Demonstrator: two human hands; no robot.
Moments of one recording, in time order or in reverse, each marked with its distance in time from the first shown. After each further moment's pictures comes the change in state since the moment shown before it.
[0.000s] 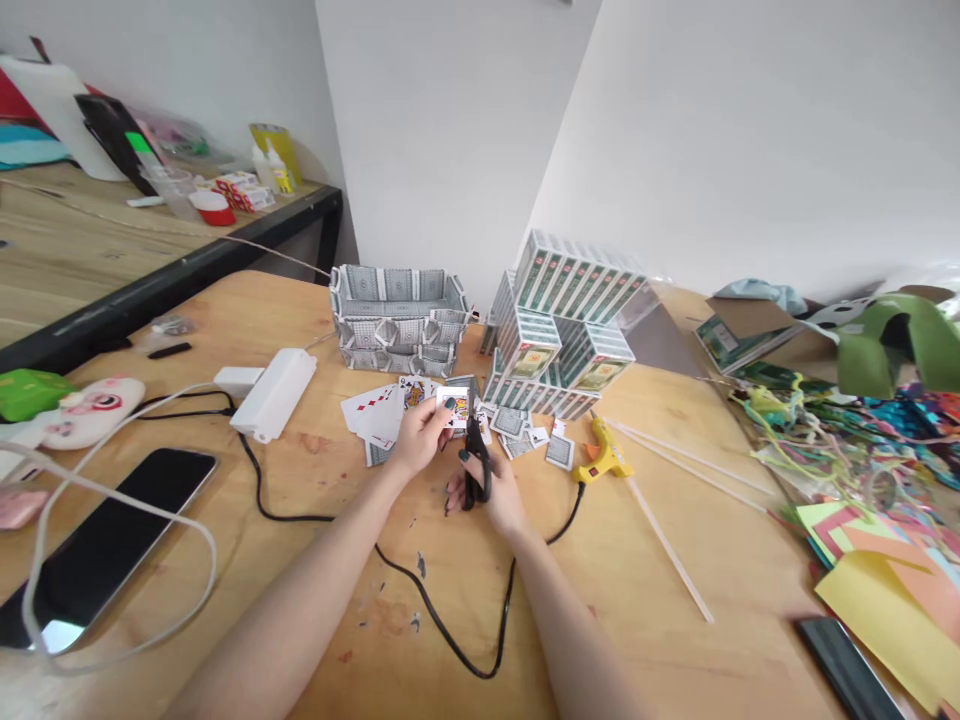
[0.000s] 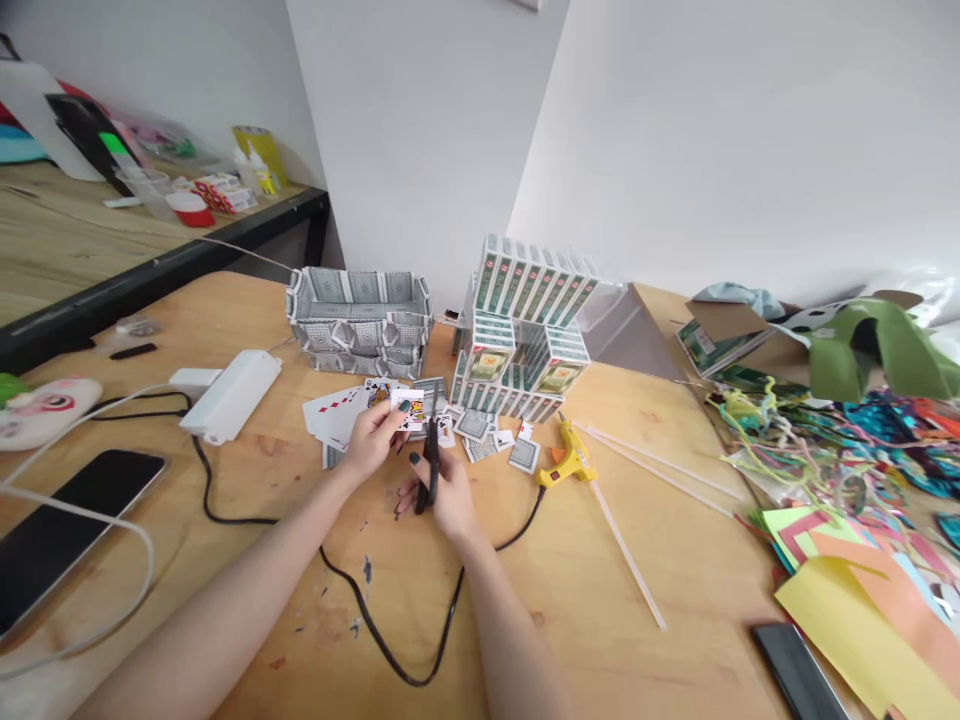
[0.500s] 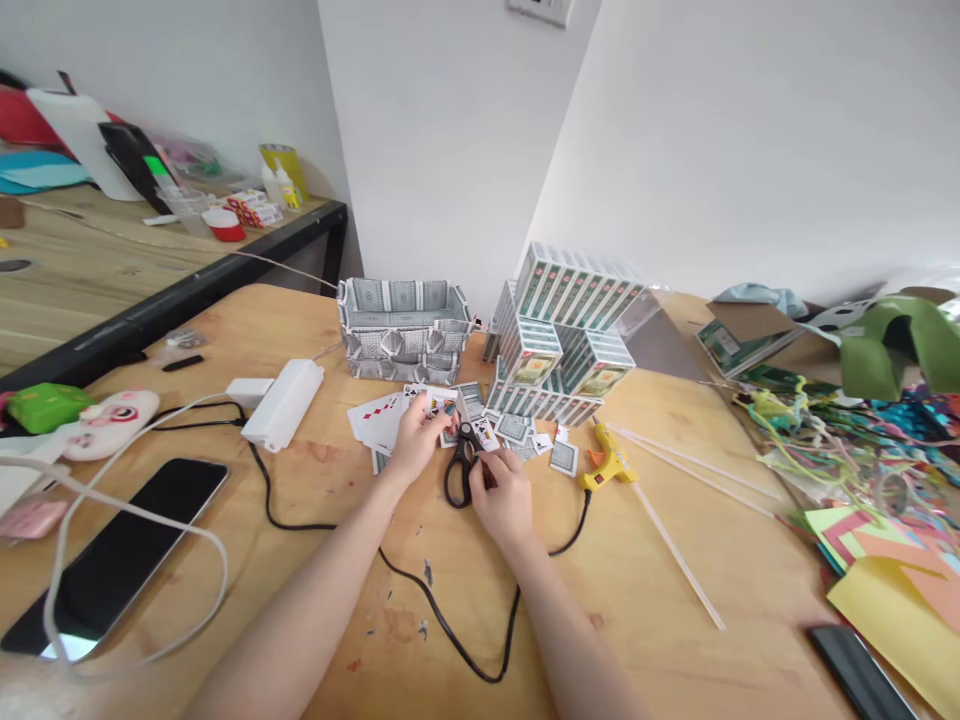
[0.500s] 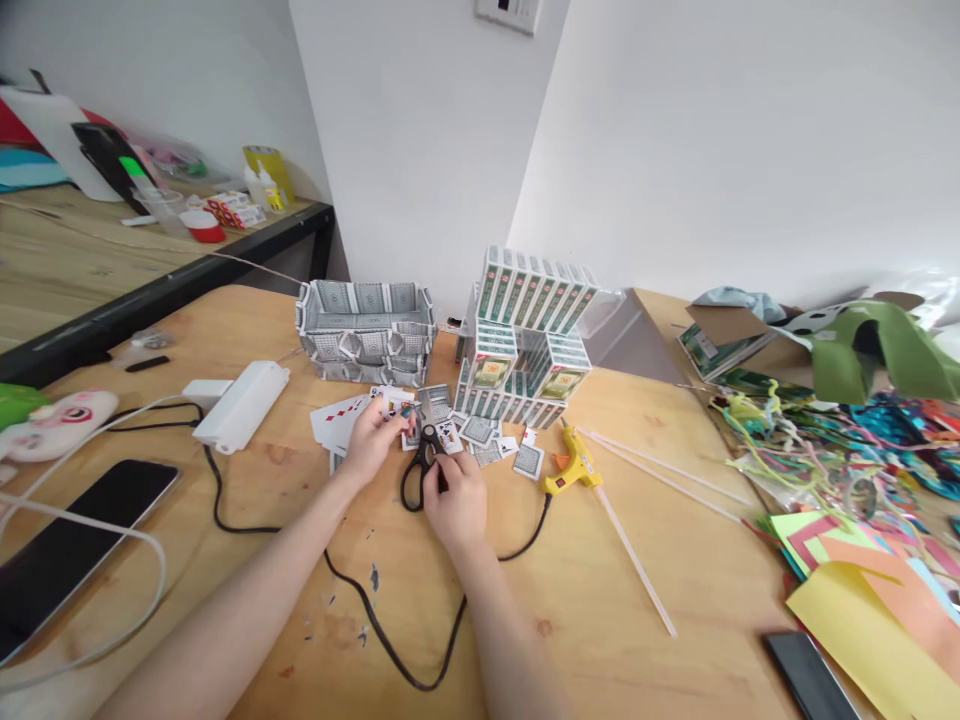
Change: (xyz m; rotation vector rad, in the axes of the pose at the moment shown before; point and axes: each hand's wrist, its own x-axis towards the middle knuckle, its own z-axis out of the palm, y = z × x) left_hand 0.006 0.002 -0.006 -0.119 0.028 0.055; right_hand -0.001 0.007 -0.004 -0.858 0.463 -0.572
